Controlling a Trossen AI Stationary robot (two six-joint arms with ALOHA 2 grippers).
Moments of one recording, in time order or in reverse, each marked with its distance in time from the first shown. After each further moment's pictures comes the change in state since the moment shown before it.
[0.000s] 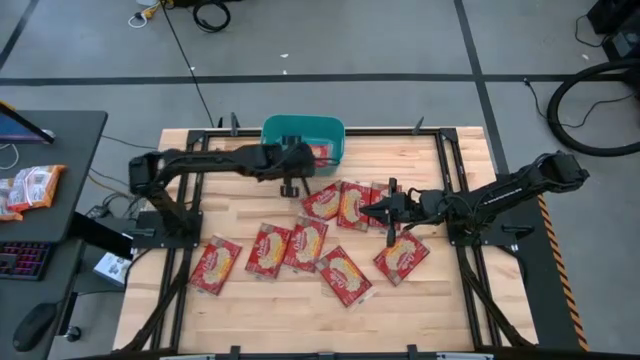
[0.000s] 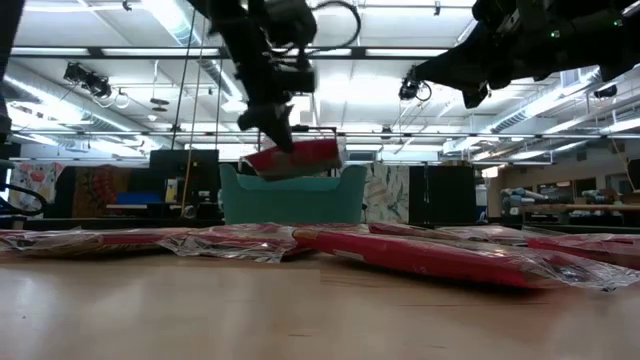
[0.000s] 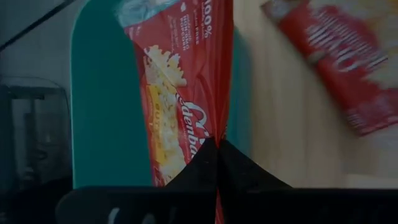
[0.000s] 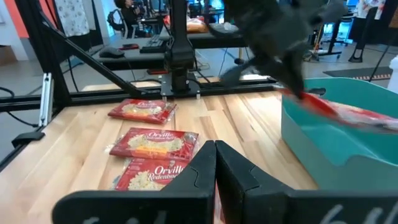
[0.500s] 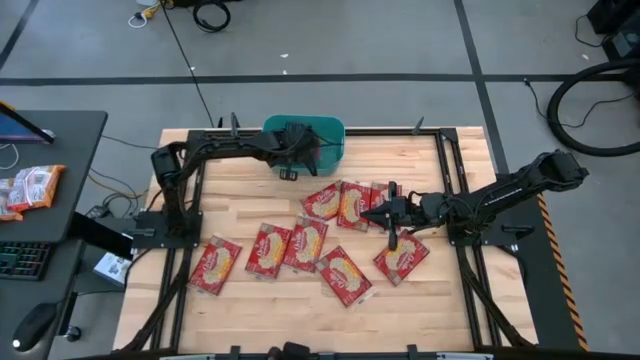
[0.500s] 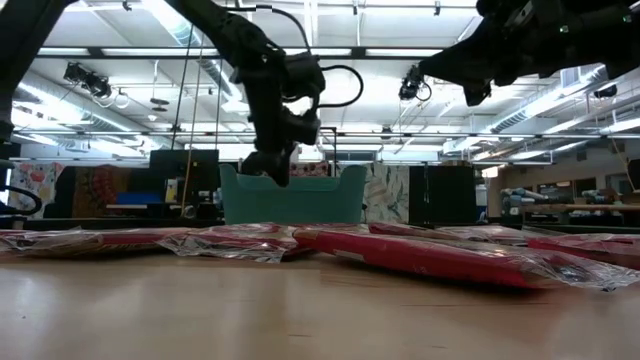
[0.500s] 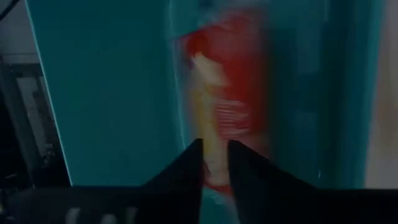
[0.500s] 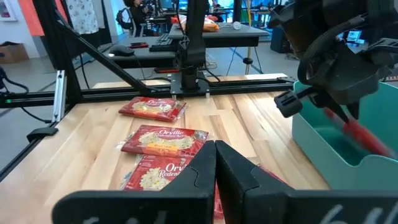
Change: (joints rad) left arm 0.148 0.185 0.059 0.045 -0.039 0.179; right arm 0.039 0.000 0.000 -0.005 0.002 0.000
